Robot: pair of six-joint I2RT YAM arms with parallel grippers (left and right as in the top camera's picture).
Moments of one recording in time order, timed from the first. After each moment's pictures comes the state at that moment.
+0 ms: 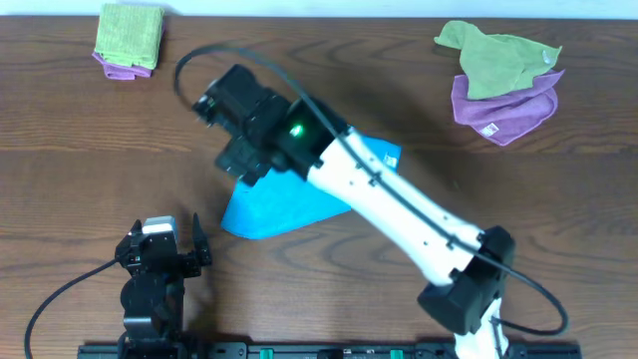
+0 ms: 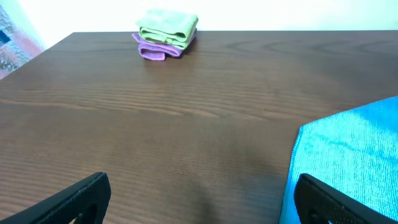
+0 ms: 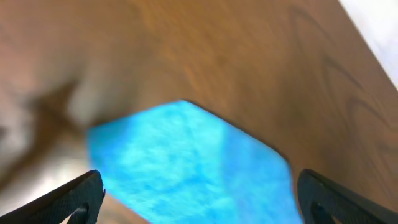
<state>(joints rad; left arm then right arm) -0.01 0.01 0.13 -0.42 -0.14 0.01 0.85 2.05 2.16 -1.13 0.12 -0.12</state>
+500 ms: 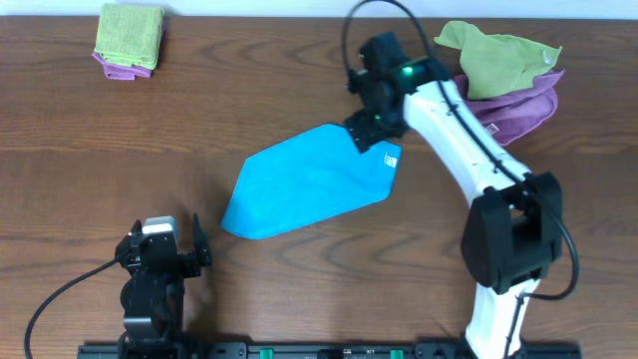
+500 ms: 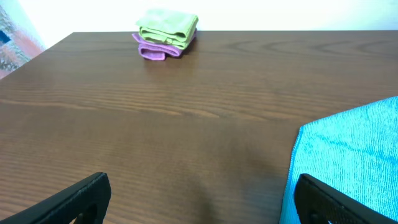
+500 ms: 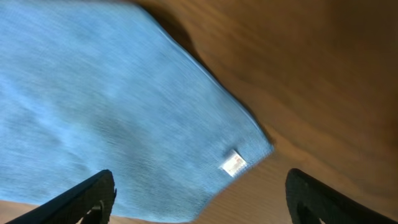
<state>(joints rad) -0.01 0.01 0.13 -0.42 -0.14 0.01 0.36 2.05 1.74 -1.05 -0.04 -0.09</state>
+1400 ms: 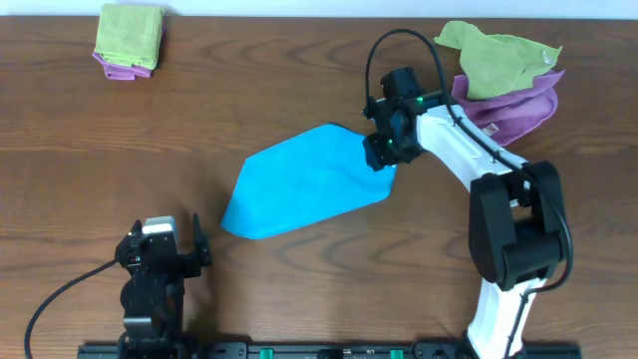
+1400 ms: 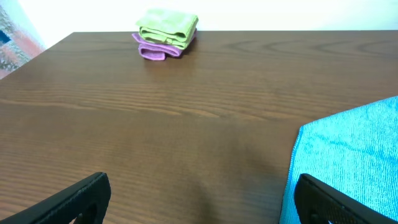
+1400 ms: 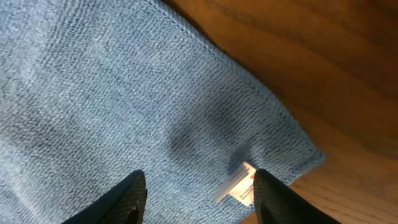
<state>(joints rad) -0.01 0.01 0.13 -0.42 -0.14 0.01 0.31 2.05 1.45 -0.78 -0.13 -0.05</state>
